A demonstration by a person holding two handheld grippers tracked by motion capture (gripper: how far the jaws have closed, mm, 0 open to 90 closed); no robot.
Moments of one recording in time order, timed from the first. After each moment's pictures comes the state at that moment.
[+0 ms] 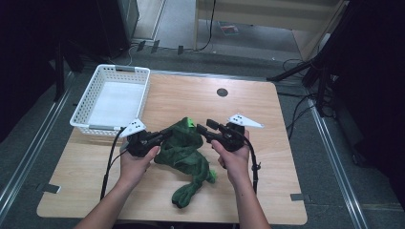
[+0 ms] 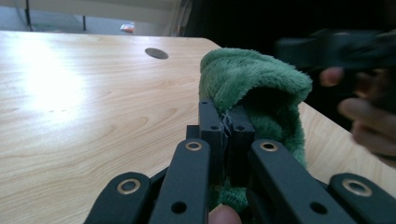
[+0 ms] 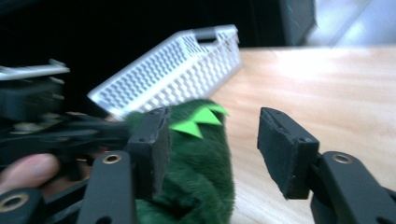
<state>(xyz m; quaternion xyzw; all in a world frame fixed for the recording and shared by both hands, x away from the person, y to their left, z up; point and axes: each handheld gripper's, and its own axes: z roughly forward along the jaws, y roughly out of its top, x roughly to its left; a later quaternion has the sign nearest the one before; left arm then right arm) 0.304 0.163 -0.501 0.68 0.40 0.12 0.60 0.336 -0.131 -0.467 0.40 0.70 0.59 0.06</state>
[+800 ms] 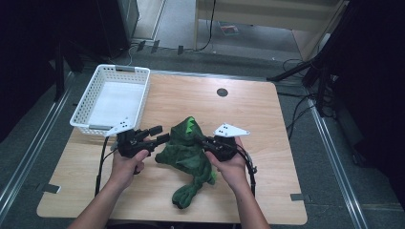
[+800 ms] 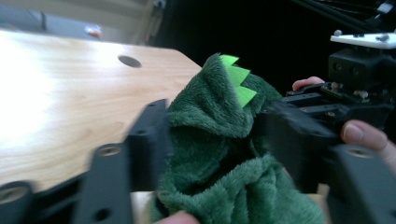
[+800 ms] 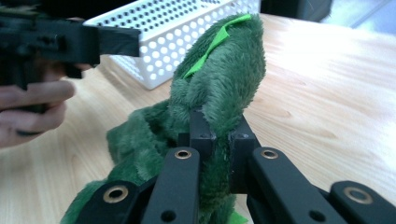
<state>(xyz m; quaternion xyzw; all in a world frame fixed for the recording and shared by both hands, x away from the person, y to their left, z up) 0.301 0.188 -0.499 0.66 0.39 0.05 0.64 0.317 -0.119 -0.484 0.32 0.78 0.53 0.10</state>
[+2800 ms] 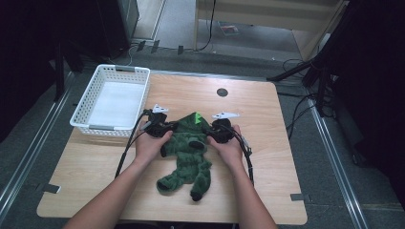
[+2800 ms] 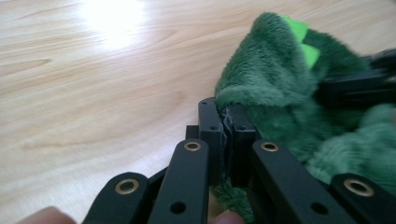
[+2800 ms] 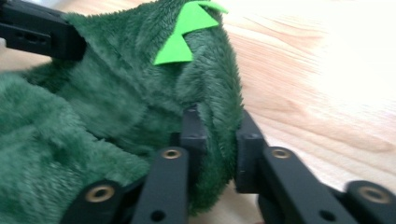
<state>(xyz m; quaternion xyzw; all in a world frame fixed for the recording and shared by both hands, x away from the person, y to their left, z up) 0.390 0.127 -0.527 0.75 0.51 0.13 0.41 0.405 -0.118 -0.538 0.44 0.80 0.40 0.12</state>
